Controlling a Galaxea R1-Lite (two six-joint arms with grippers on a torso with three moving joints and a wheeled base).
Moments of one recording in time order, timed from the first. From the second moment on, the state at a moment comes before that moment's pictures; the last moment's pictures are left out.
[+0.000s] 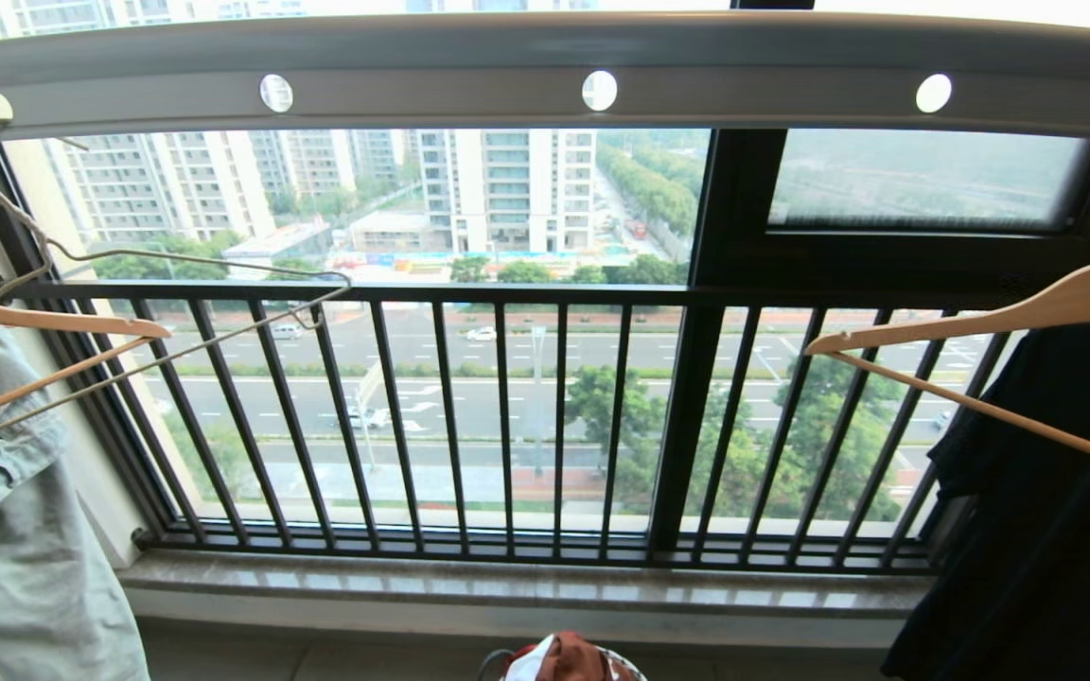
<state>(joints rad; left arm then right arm) -0.01 0.00 -0.04 0.12 -0.01 0.02 0.01 0.00 0.00 0.01 0.03 -0.06</state>
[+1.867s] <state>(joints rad) -0.01 0.00 -0.04 0.12 -0.01 0.02 0.01 0.00 0.00 0.01 0.03 -0.06</state>
